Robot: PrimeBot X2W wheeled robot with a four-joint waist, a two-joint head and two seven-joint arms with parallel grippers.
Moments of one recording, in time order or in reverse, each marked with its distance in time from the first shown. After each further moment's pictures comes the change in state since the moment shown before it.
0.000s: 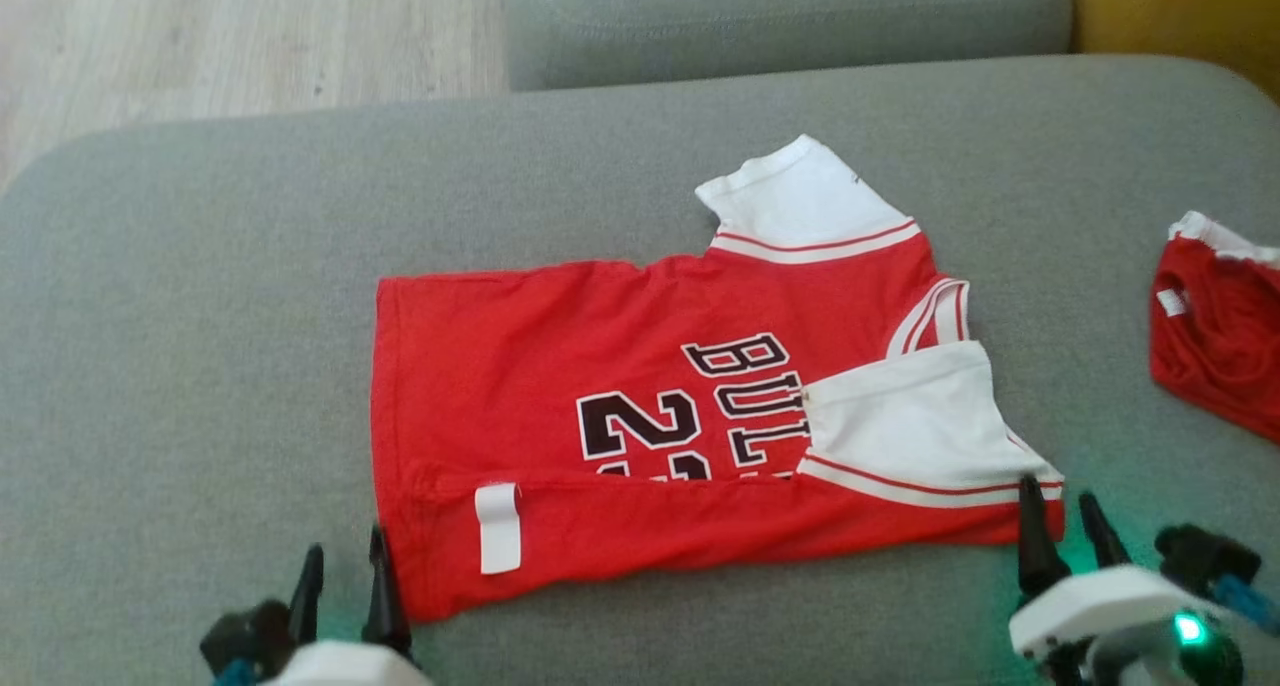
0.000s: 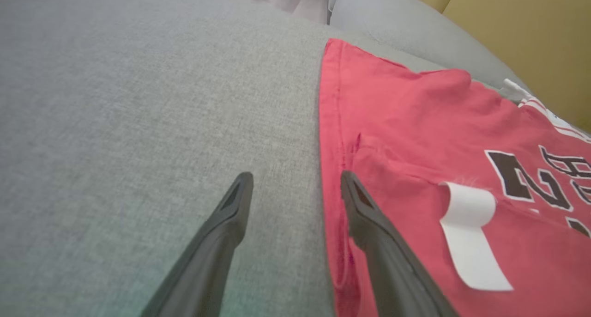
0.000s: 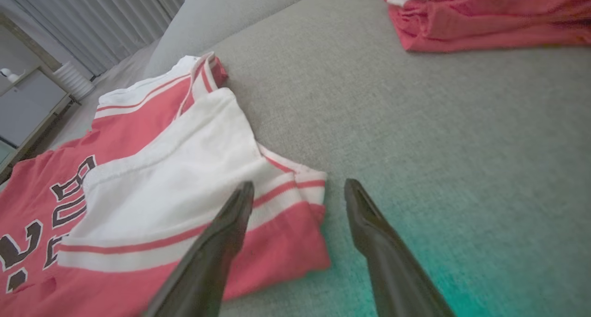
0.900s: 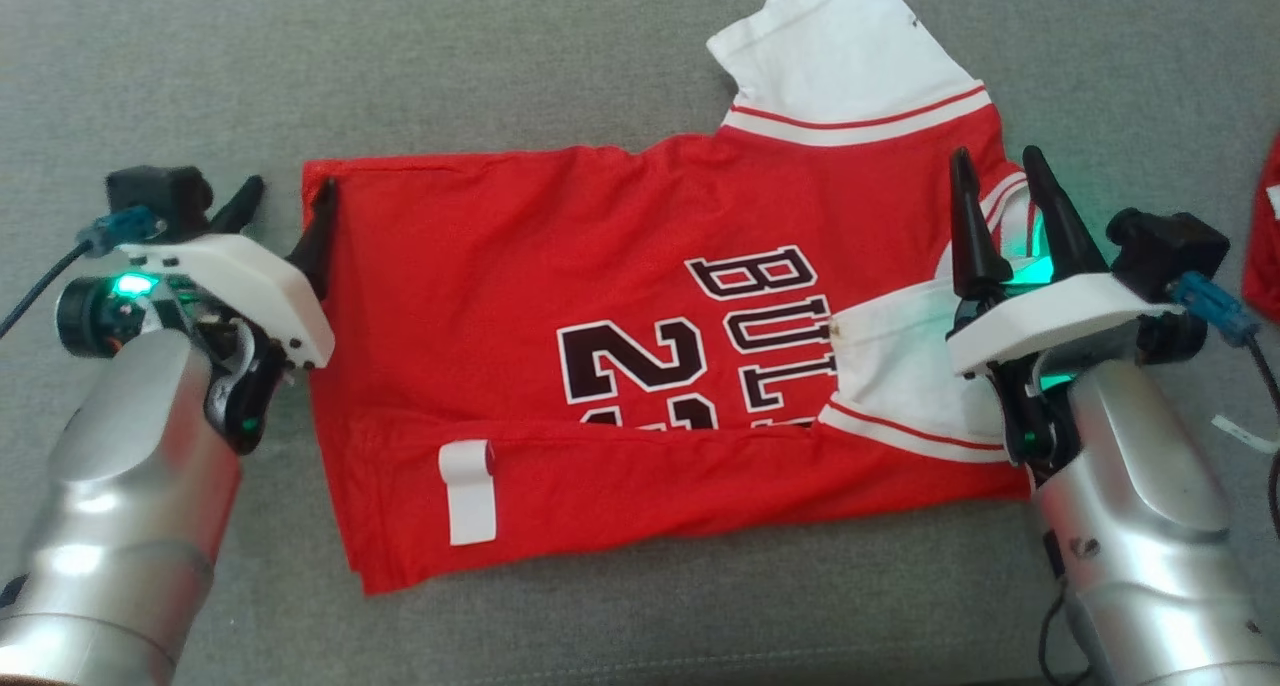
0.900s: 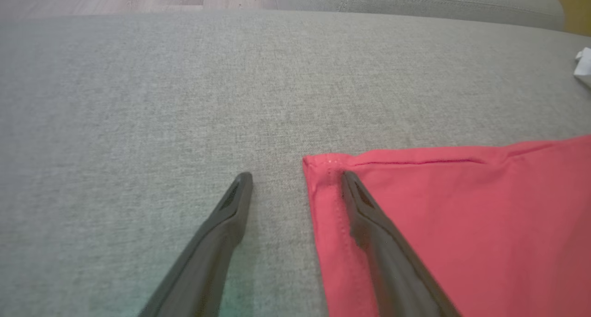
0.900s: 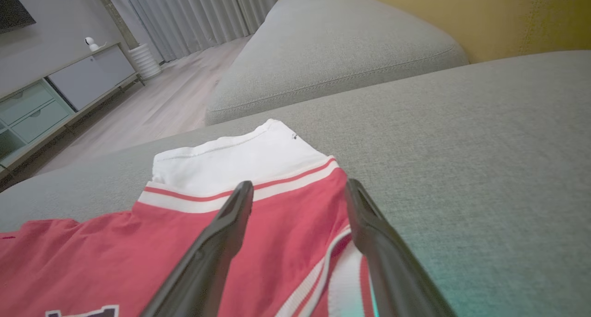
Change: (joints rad) left arm -0.708 0.265 -0.351 0.215 -0.178 -0.088 0.355; right arm -0.425 0.011 0.109 -0.082 -0.151 0.000 0.020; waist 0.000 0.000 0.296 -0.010
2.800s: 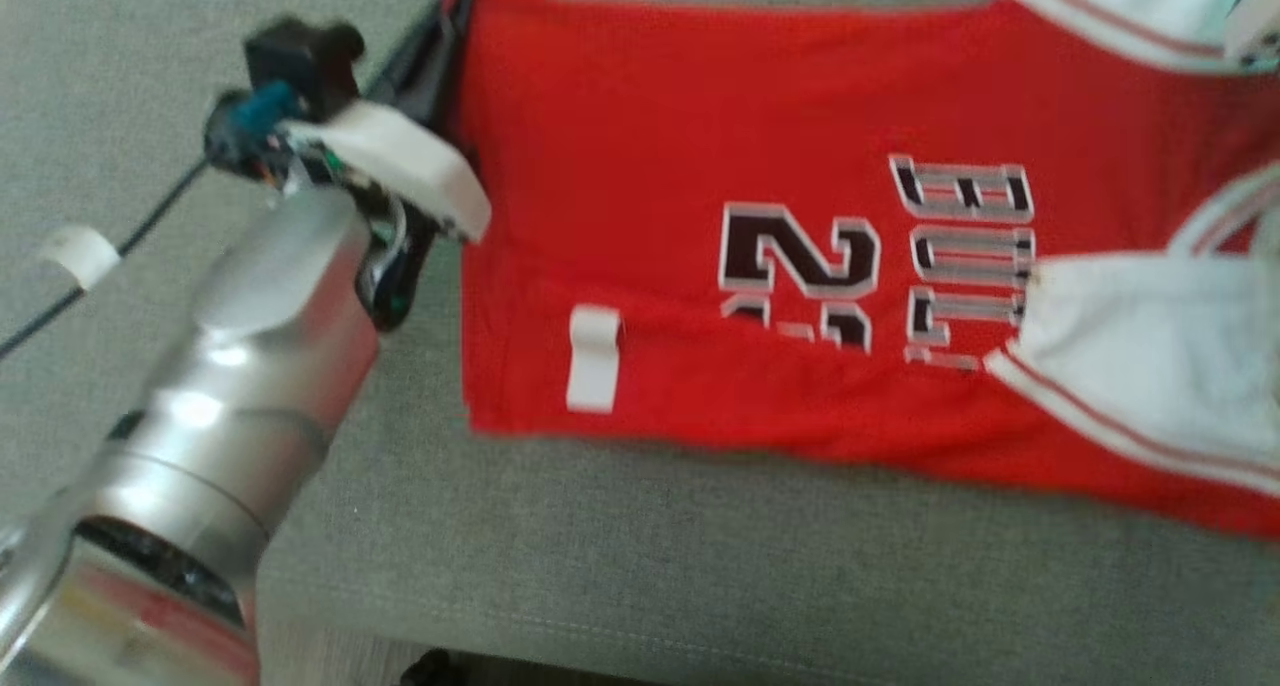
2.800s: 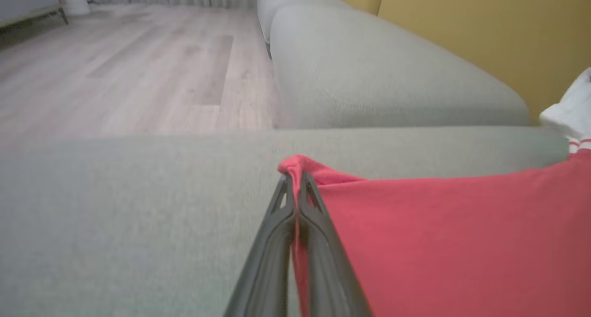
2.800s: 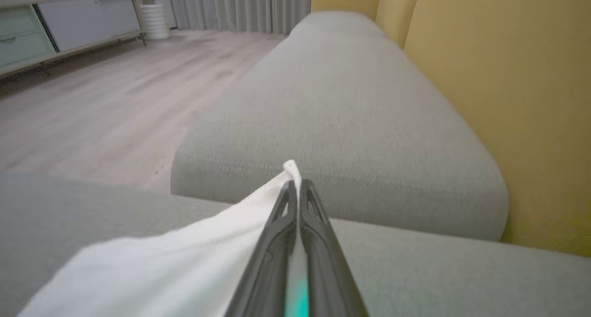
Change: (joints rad) left arm -0.290 -0.129 -0.447 0.099 -0.258 0.019 -0.349; right arm -0.625 -0.259 0.004 0.513 -0.191 0.000 0.016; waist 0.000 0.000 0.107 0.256
